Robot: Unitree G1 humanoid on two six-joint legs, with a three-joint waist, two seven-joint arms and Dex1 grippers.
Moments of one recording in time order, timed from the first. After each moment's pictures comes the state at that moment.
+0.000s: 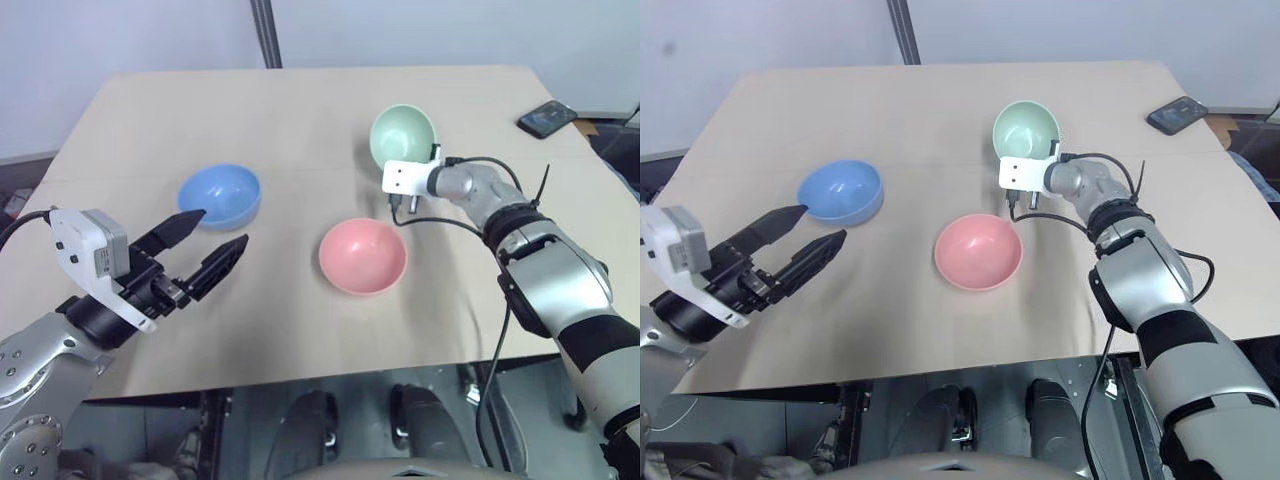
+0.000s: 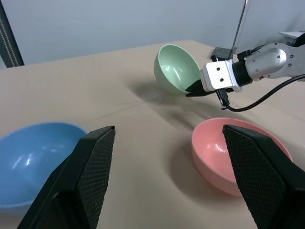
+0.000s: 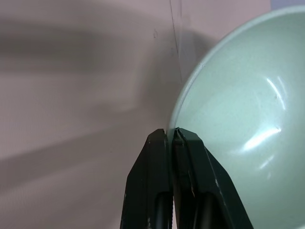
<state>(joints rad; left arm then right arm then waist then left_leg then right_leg) 0.21 0.69 0.68 -0.81 -0.98 0.67 -0.50 -1.31 -0.29 0.41 1.39 -0.57 -0.37 0.47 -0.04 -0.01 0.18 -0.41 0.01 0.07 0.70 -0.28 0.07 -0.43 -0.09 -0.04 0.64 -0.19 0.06</state>
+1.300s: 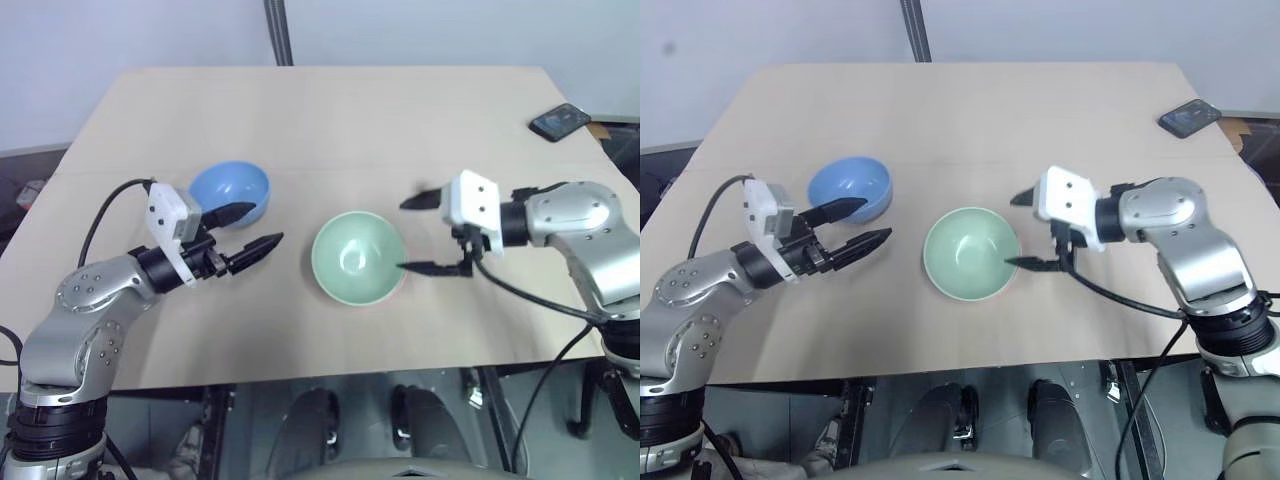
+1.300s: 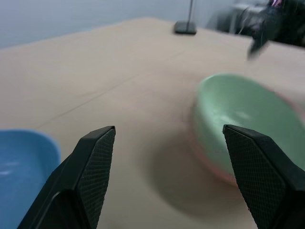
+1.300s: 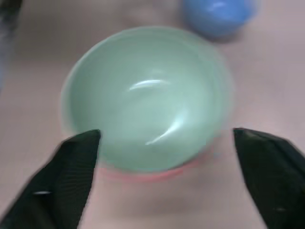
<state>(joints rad) -0.13 0.77 0.27 -0.37 -0.60 0.48 -0.78 -0.63 -0.70 0.11 -0.40 0.26 0.62 1.13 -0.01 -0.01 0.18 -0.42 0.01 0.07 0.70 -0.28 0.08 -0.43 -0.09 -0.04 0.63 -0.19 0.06</state>
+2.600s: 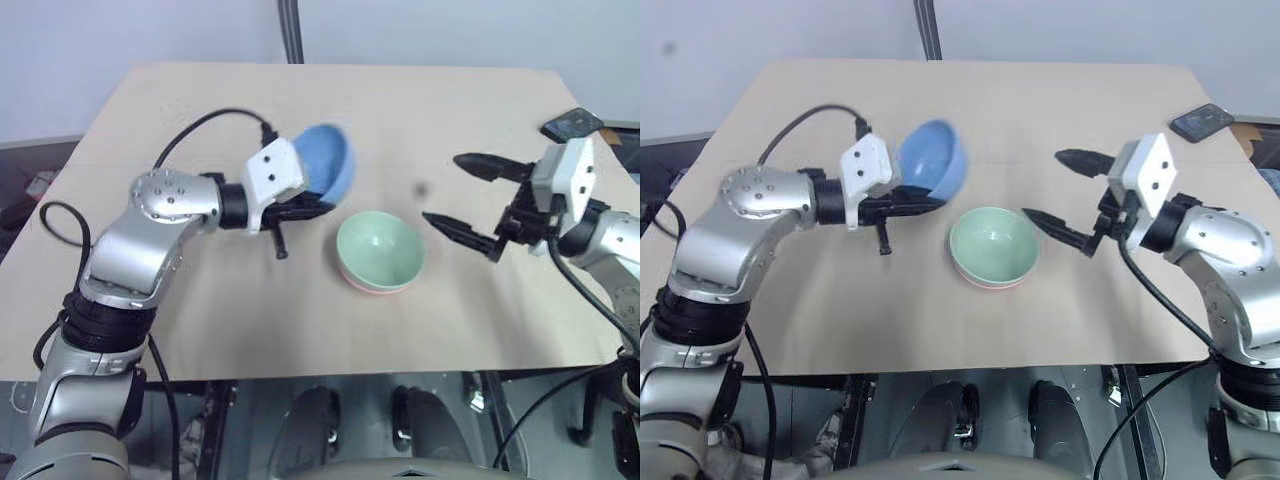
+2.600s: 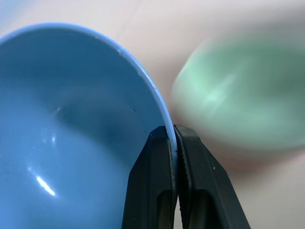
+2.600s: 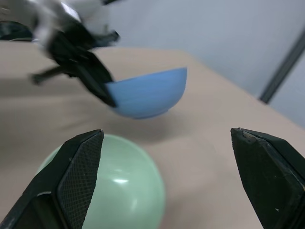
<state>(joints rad) -0.69 0.80 -0.12 -0.32 -0.34 0.59 -1.06 -0.38 -0.68 -0.20 -0.56 0.55 0.59 0.80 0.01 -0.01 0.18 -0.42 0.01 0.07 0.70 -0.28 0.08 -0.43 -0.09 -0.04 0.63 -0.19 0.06</state>
